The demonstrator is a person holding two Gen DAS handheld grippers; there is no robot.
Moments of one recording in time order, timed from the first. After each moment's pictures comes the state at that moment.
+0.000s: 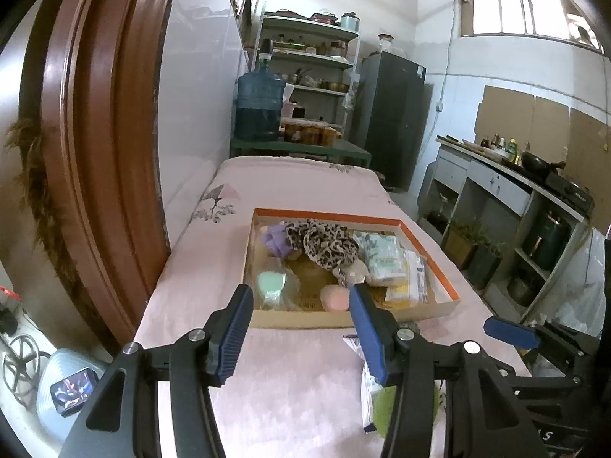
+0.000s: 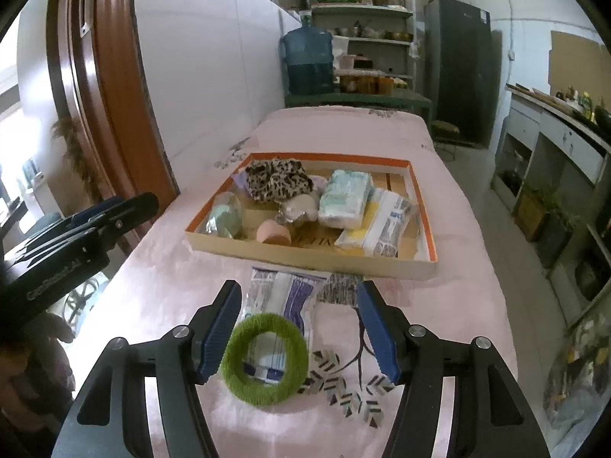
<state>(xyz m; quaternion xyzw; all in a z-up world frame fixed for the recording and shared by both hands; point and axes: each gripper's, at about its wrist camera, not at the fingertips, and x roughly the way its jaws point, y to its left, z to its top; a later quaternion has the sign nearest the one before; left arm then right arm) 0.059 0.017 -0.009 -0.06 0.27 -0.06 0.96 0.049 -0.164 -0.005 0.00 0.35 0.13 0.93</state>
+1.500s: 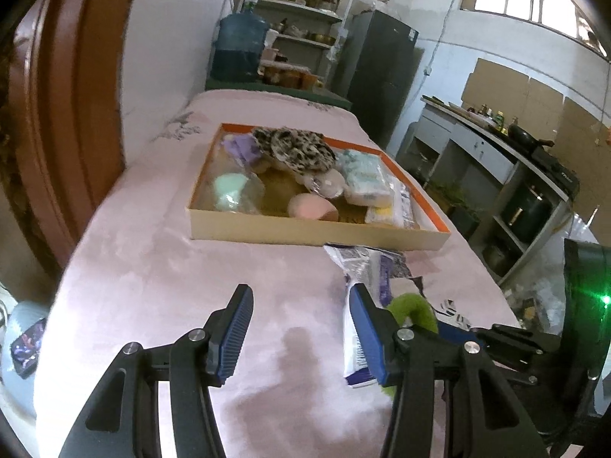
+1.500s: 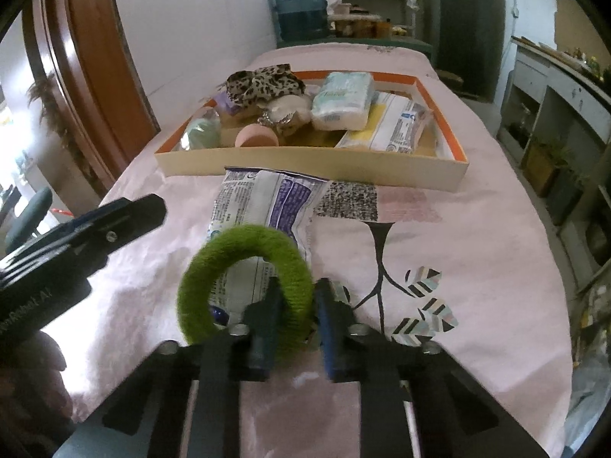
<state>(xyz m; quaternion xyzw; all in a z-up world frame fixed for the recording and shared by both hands) 0.067 -0.003 -0.080 -0.09 0.36 -0.12 0.92 0.062 -0.166 -0.084 0.01 0.43 0.13 0.89</state>
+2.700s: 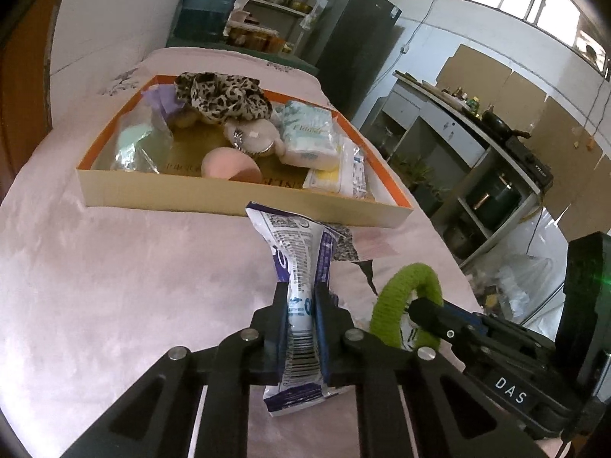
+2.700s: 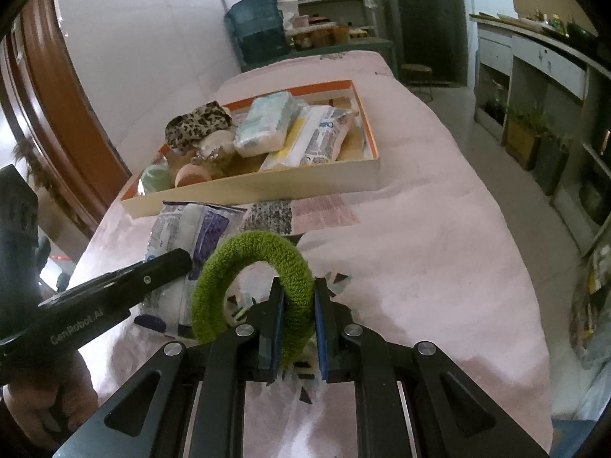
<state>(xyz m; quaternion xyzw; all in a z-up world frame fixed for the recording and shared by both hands) 0.092 -0.050 -0.103 -0.13 0.41 -0.19 0.88 0.058 -0.233 -0.077 0.08 0.41 0.10 0.90</state>
